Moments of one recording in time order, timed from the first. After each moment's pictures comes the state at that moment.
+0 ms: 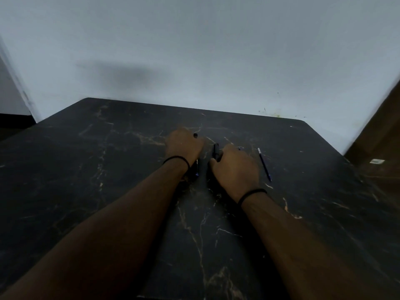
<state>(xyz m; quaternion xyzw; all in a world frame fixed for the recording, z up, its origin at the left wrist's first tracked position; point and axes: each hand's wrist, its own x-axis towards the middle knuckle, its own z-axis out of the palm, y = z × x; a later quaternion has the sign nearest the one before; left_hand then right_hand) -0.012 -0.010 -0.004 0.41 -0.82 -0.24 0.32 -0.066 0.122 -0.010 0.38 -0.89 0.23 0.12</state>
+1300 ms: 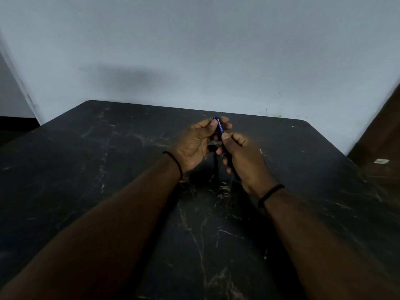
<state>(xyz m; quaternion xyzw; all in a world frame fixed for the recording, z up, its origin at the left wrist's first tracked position) -0.010 0.008 0.012 0.01 -0.55 -0.80 0.26 -0.074 0.131 0.010 0.35 -0.65 0.65 -0.18</state>
